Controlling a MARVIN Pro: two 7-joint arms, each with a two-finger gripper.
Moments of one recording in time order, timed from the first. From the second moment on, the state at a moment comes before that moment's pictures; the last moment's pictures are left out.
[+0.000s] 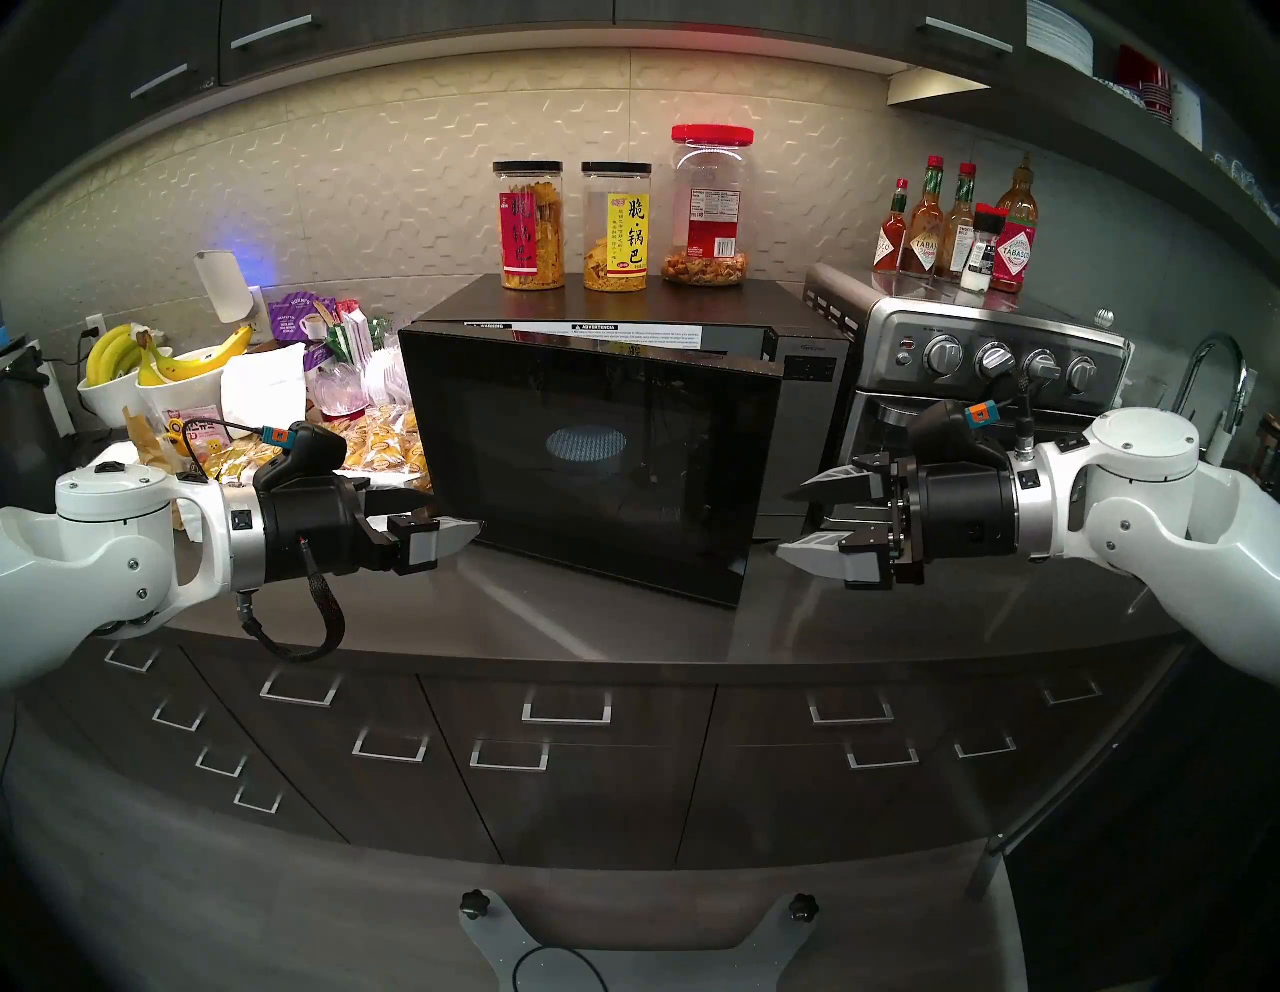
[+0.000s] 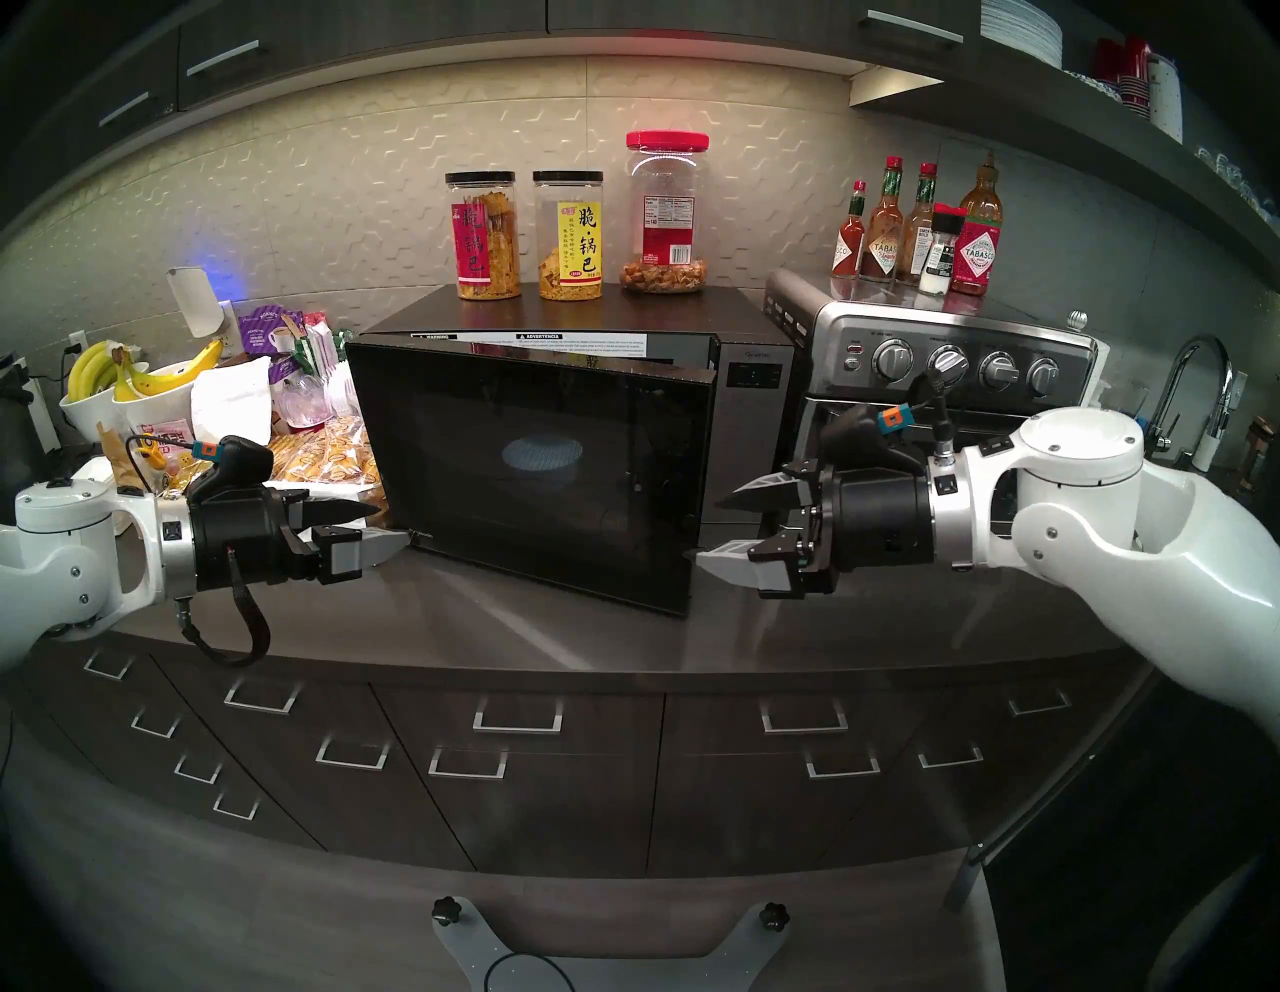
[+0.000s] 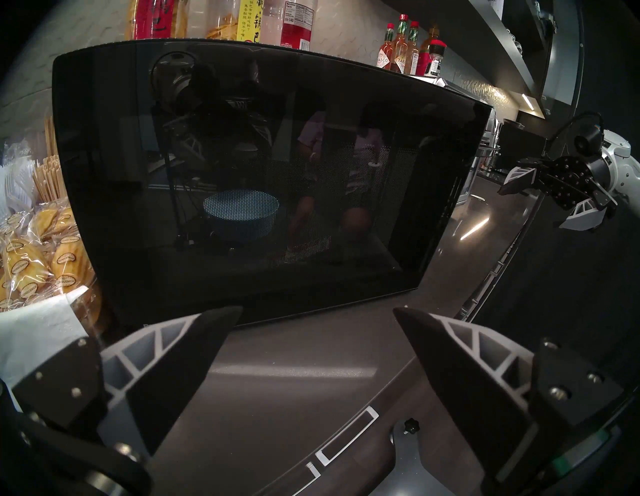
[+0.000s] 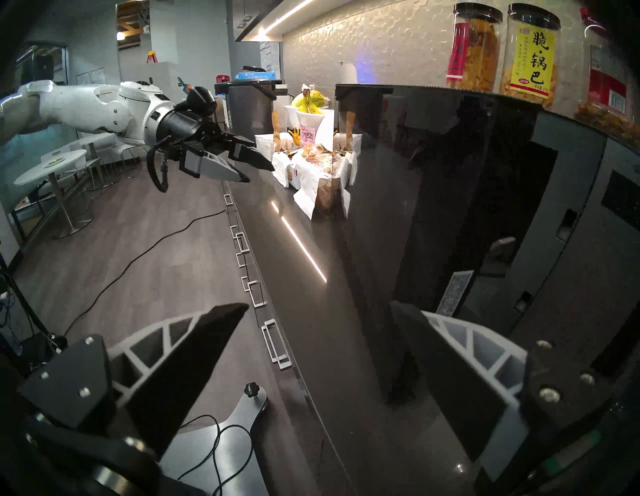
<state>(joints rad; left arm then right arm) -2.51 -0.11 2.75 -2.15 -1.55 0.14 -0.23 -1.02 -0.16 1.04 -2.12 1.22 0.43 0.59</state>
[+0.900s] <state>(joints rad) -2.52 -0.11 2.76 -2.15 -1.54 0.14 -0.22 -0.91 -0.35 0.93 -2.17 1.18 0.66 0.42</state>
